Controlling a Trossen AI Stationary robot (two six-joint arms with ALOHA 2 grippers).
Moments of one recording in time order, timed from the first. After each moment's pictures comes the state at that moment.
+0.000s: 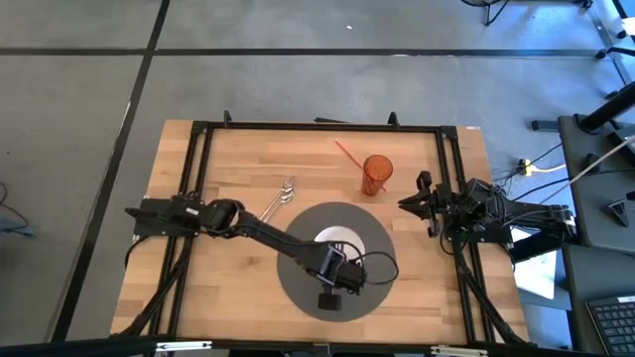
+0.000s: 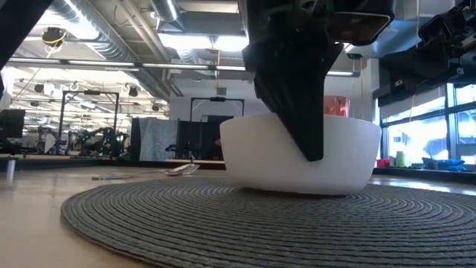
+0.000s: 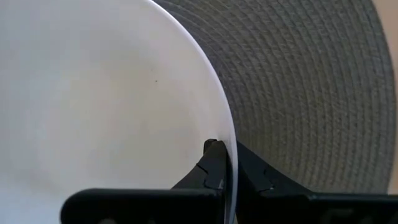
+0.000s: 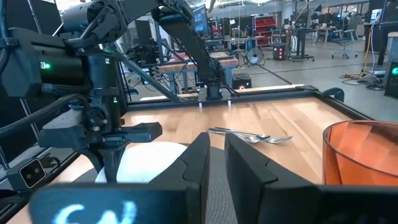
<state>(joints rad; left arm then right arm) -0.36 2.41 2.14 -1.02 -0.08 -0.31 -0.10 0.00 0.01 0.04 -0.15 0.11</state>
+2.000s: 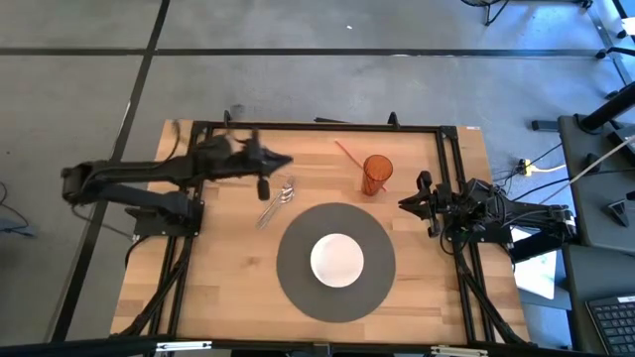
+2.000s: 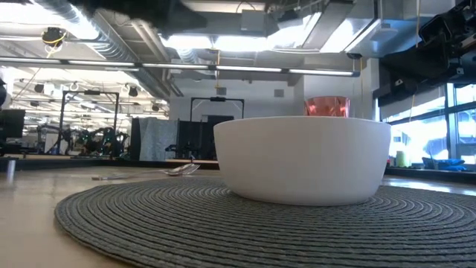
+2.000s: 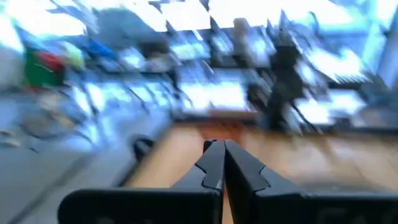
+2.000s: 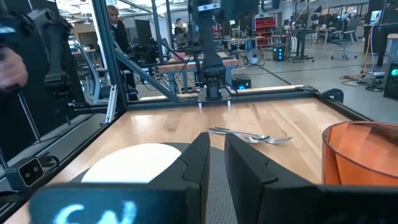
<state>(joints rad) 0.23 0.96 0.64 0.28 -0.06 0.04 -0.10 0.01 0.01 0.04 -0.15 0.10</state>
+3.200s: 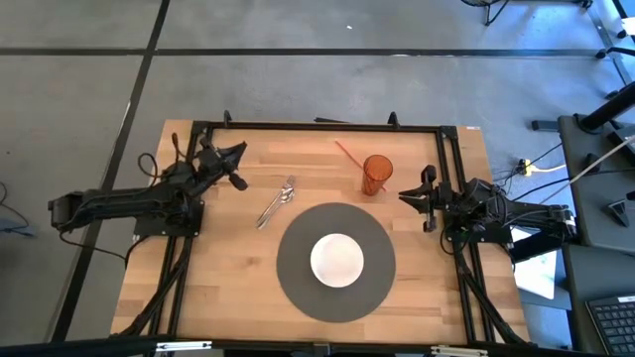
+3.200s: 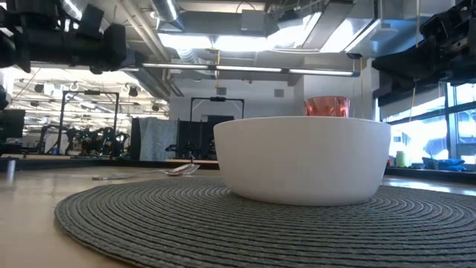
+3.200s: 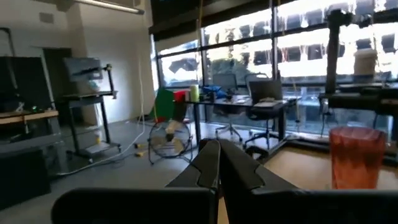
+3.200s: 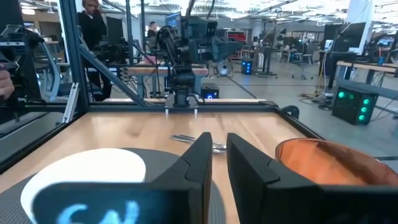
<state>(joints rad) 0.33 0.50 0.07 0.65 -0.42 0.14 -0.10 0.01 0.01 0.07 -0.02 -0.03</state>
